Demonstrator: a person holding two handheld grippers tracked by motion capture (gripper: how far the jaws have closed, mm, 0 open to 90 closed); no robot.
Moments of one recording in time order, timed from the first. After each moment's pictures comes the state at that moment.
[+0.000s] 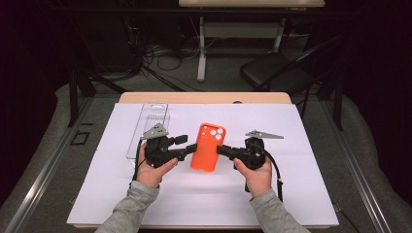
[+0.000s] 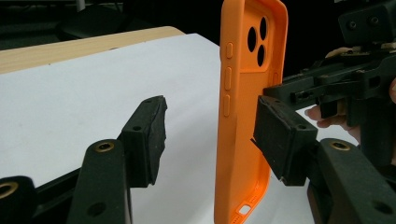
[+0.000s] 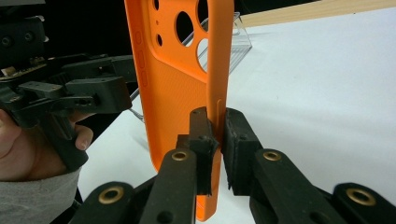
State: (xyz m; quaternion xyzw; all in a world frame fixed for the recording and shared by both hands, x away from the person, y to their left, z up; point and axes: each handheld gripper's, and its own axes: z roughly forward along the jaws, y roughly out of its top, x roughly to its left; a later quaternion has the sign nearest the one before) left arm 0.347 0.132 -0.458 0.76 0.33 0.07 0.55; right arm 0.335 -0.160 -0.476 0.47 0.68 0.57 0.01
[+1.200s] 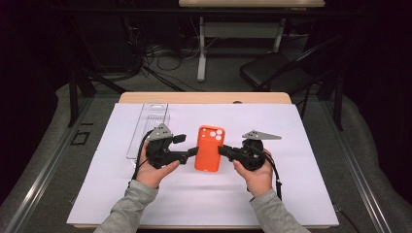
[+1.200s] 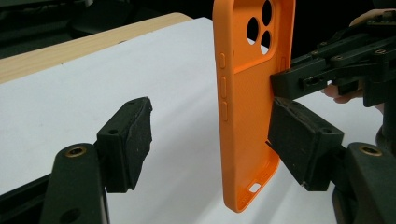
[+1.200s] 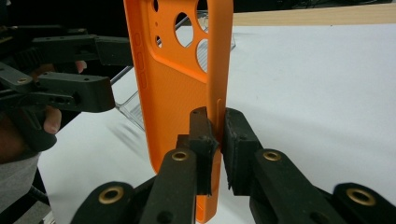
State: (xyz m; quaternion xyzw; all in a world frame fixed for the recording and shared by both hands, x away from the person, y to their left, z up) left arm 0.345 0.126 -0.453 0.79 0.31 0.10 0.51; right arm 0.331 -0.156 -0.473 0.45 0.71 0.54 0.07
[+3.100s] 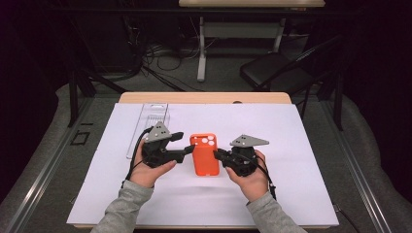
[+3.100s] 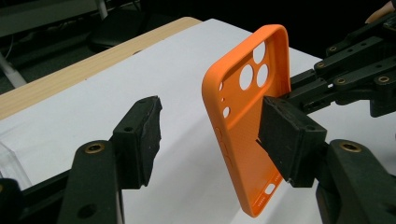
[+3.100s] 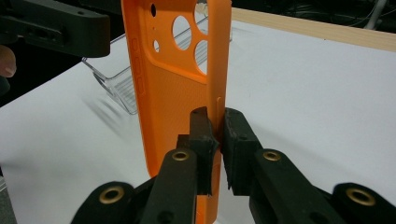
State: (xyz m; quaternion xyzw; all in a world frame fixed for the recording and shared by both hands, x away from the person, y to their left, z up) left arm 0.334 0.130 -0.434 0.81 0.29 0.15 0.49; right arm 0.316 -0.133 -0.469 0.40 0.76 0.49 0.14
